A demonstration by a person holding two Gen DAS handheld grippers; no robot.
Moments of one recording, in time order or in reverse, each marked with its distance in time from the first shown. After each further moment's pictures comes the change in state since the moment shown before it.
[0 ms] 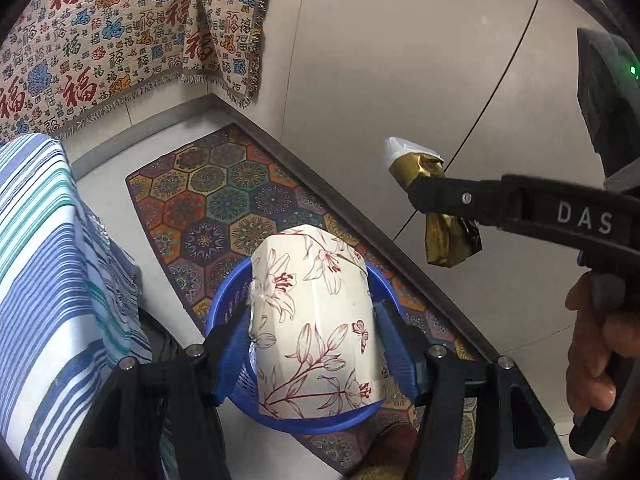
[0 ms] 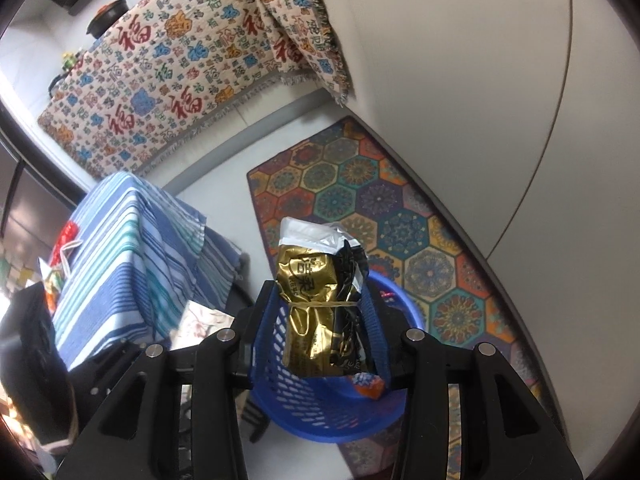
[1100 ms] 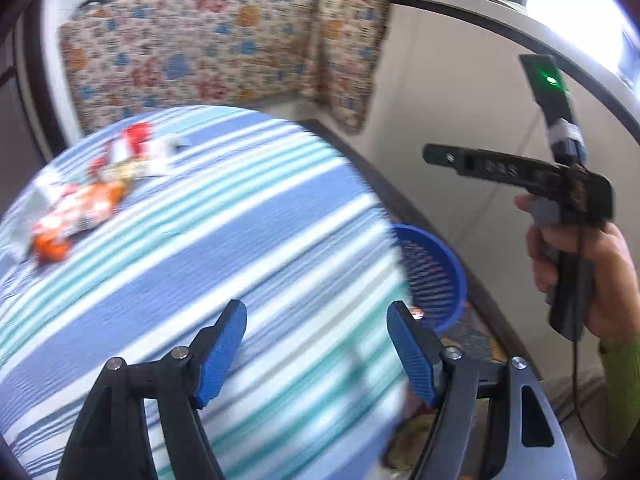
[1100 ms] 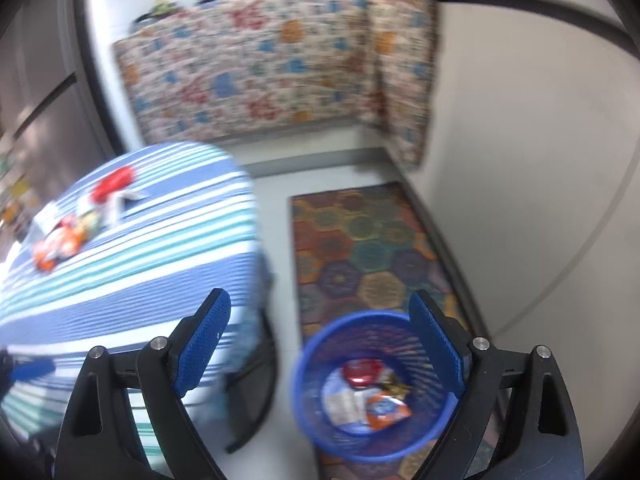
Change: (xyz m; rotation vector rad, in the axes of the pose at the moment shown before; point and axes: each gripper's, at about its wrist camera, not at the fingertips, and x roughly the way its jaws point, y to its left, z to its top) left arm -0.219 0.098 -0.126 -0.173 -0.130 0.244; right arm -0.029 0.176 -0.040 -0.393 -0.154 -0.016
